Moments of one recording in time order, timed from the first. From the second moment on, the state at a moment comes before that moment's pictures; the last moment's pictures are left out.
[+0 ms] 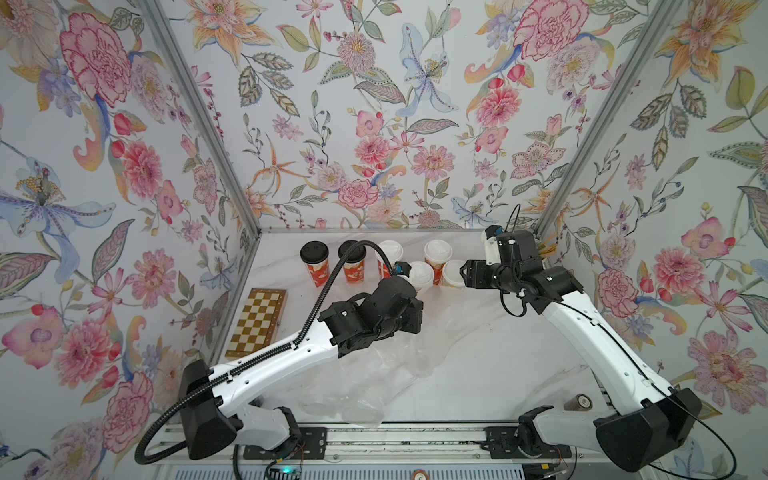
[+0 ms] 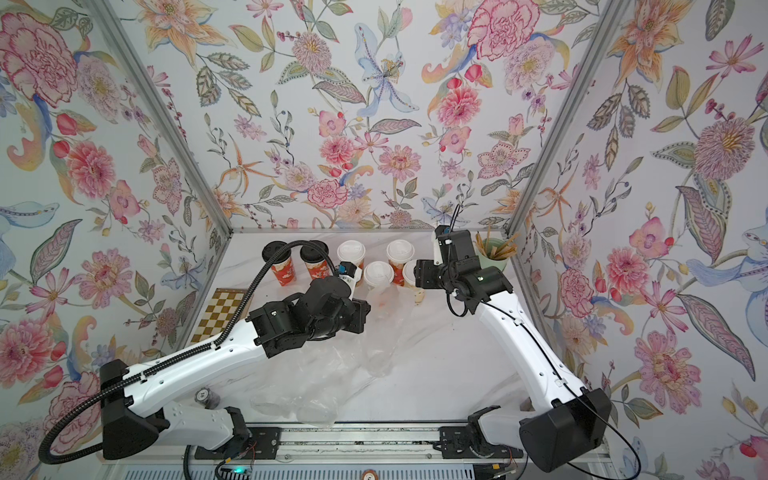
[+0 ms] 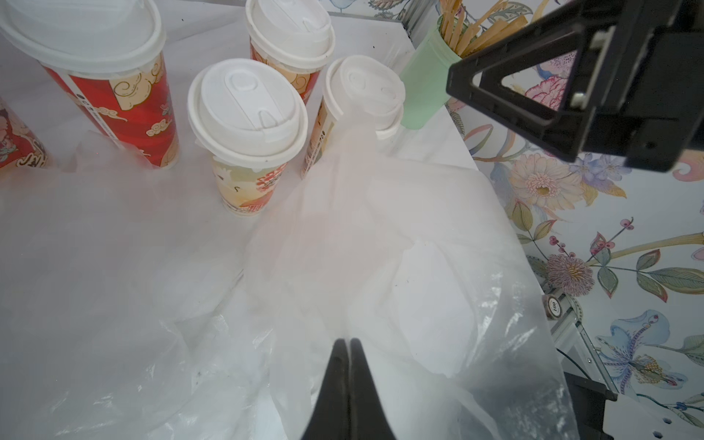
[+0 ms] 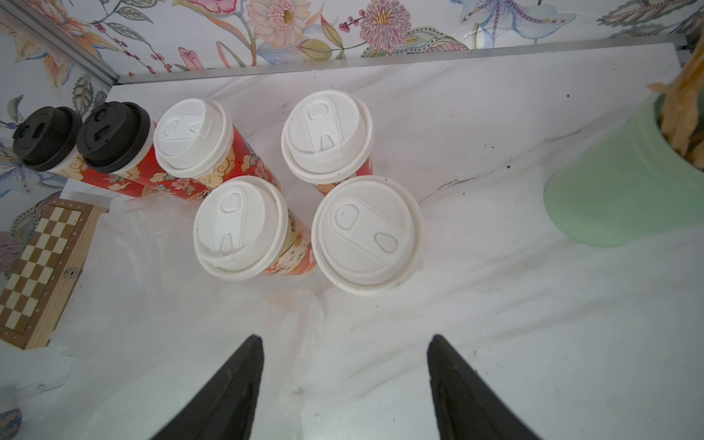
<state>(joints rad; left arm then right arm) -1.00 1.37 1.26 -0.56 -0.16 -0.66 0.38 1.33 1.34 -0.76 0.00 0.28</state>
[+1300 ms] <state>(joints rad) -0.99 1.35 1.25 -0.52 -0.13 -0.70 0.38 1.62 1.42 -0.71 0.03 0.10</state>
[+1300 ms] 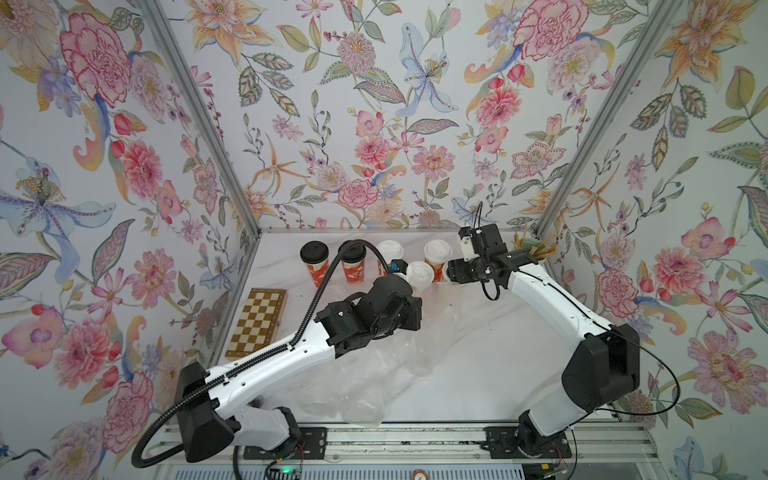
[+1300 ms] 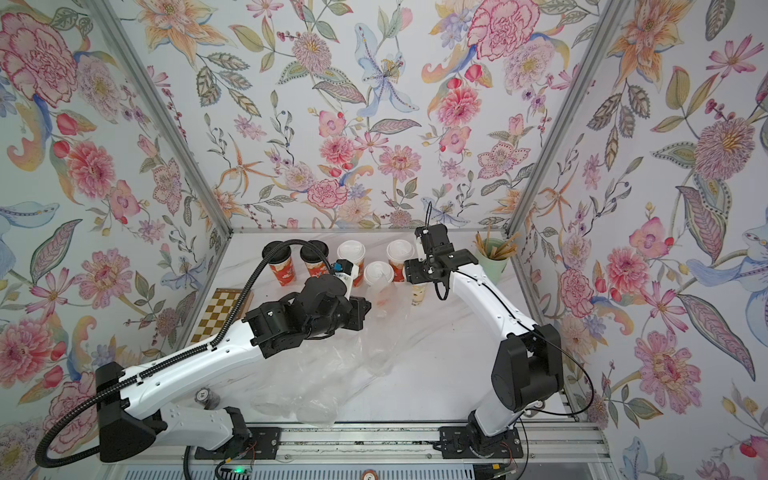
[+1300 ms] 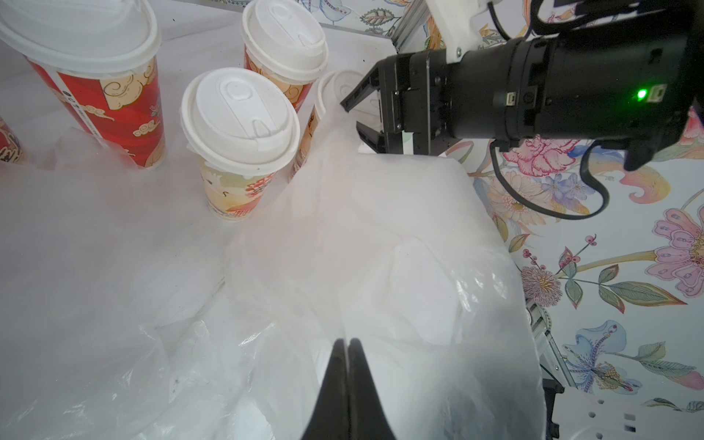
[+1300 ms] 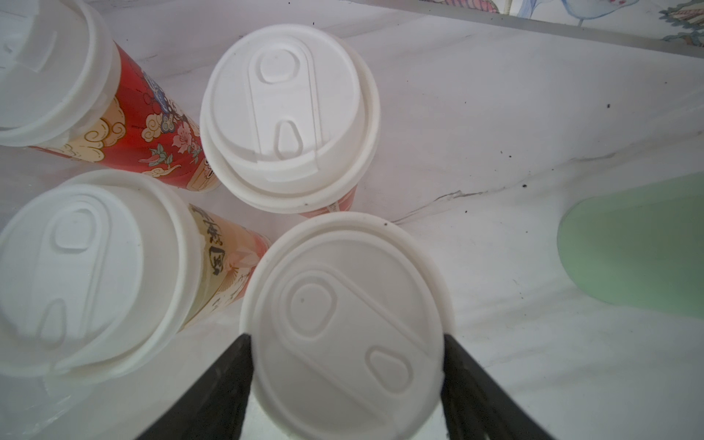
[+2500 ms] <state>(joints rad) -0.99 1.33 1.22 -0.48 -0.13 -0.72 0.39 1.38 1.37 -0.86 0.07 0.15</state>
